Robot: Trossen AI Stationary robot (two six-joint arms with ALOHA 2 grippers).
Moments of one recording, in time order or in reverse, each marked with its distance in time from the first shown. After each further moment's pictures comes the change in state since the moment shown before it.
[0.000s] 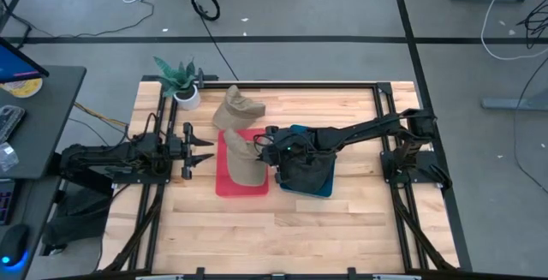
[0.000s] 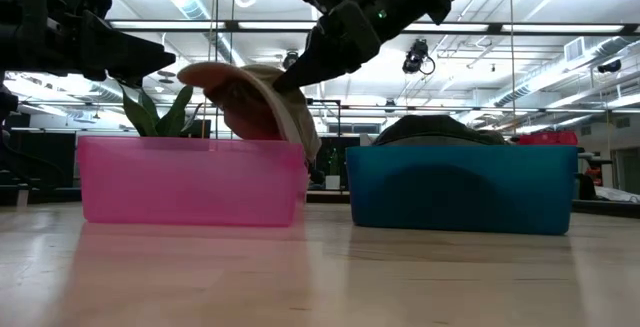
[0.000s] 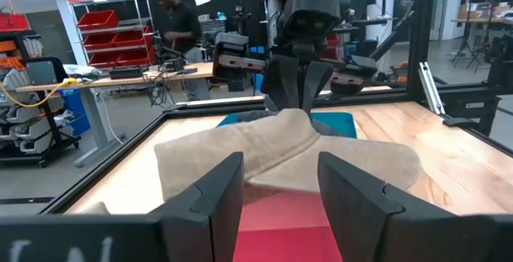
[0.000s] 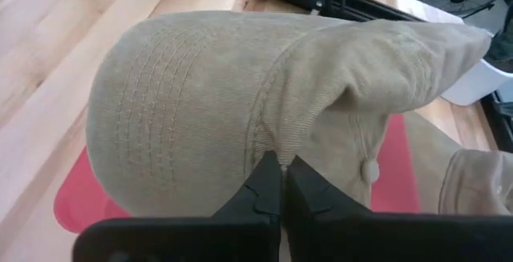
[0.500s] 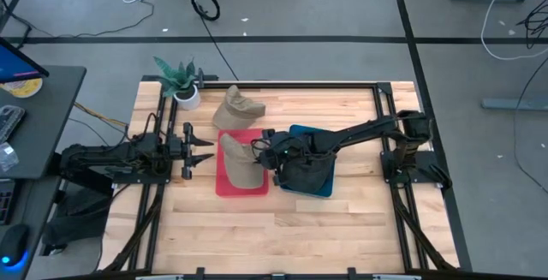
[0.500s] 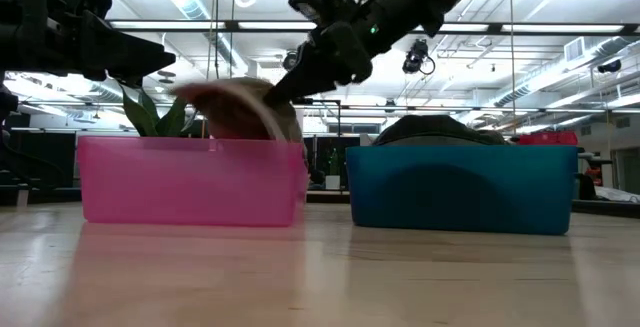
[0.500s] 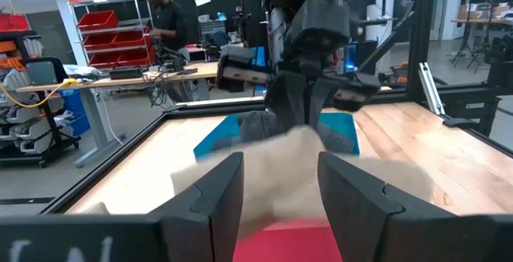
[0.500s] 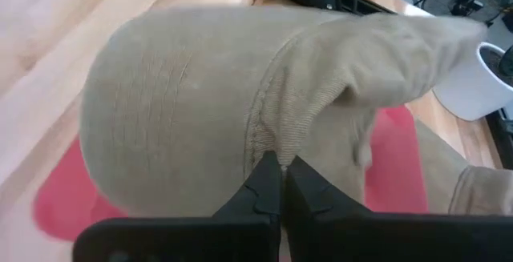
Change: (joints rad) left arm 0.000 0.000 0.000 0.001 0.000 0.000; right arm 0.006 0.049 -0.001 0.058 0.002 -0.062
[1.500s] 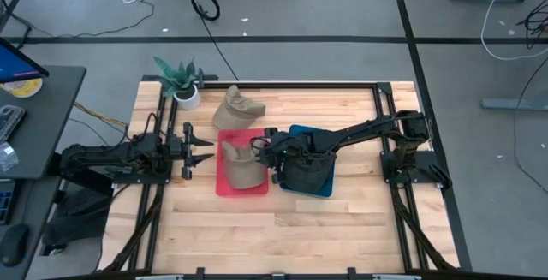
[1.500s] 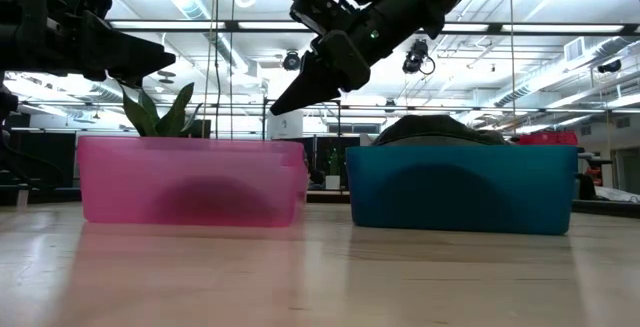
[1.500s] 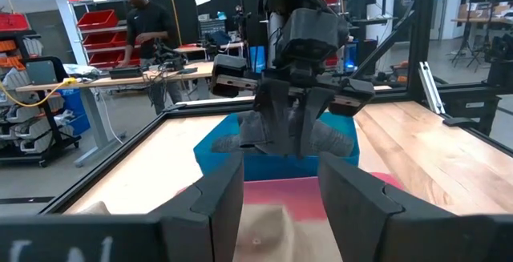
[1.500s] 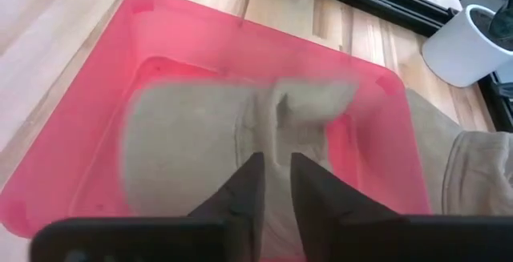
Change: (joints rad) left arm 0.000 0.000 0.000 -0.002 0.000 0.000; right arm -0.005 0.010 0.000 -0.029 0.054 0.063
